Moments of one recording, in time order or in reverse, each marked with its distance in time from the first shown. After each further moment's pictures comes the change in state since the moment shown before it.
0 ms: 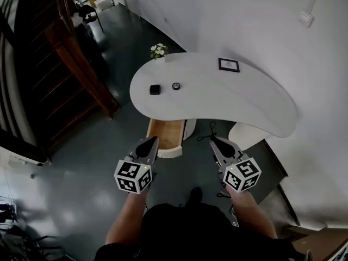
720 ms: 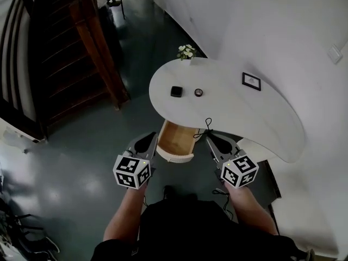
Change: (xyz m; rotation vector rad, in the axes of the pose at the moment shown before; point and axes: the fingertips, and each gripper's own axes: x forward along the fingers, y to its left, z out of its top) left arm -0.020 0.104 -0.008 -0.082 -0.057 0.149; right arm 0.116 0.042 0.008 -0.106 0.093 0.170
